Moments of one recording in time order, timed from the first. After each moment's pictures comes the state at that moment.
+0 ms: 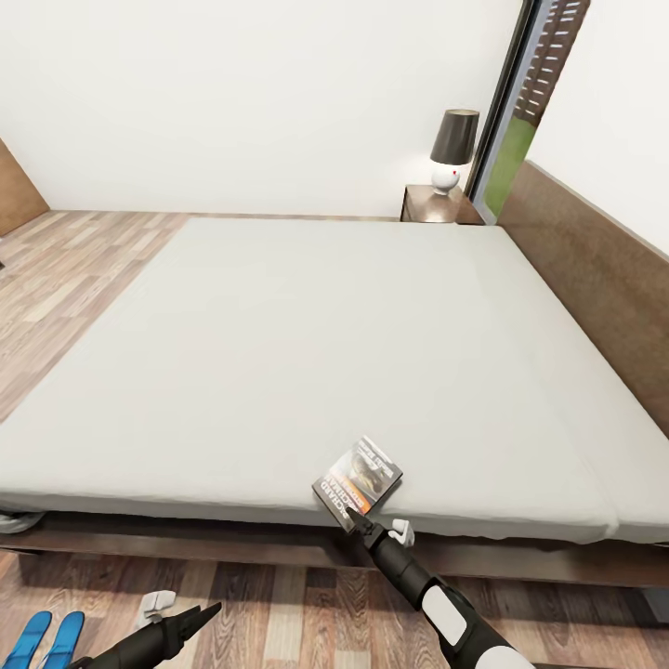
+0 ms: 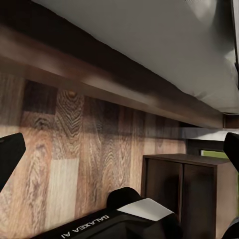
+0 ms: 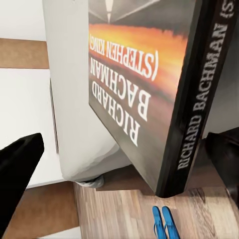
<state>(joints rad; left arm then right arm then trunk) -0.32 0.28 0.04 -0.41 0.47 0.09 -1.06 -0.54 0.13 -0.14 -0.32 -0.65 0.13 0.84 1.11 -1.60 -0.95</state>
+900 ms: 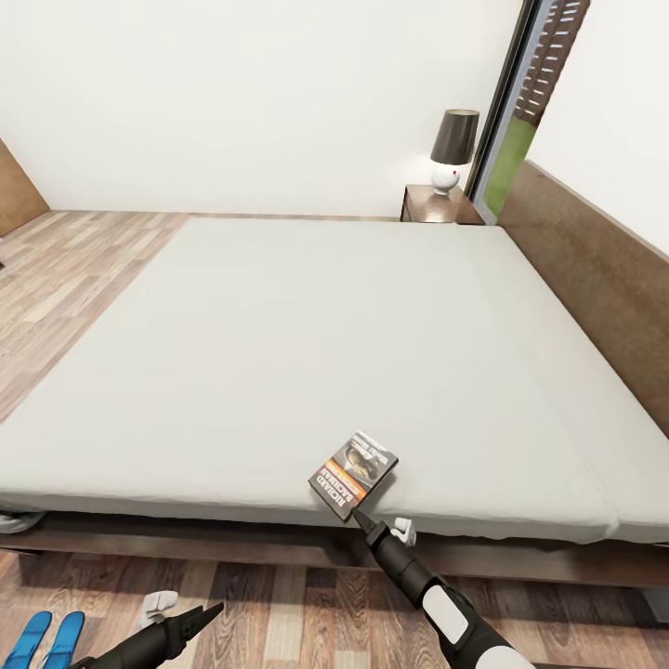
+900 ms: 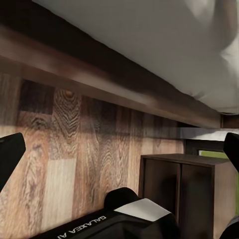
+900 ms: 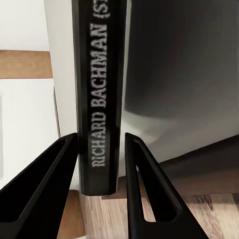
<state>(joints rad) -0.32 0.27 0.04 -0.41 0.47 0.09 -1.06 -0.54 0.13 -0.14 -0.32 -0.70 0.13 0.84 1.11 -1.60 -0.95</state>
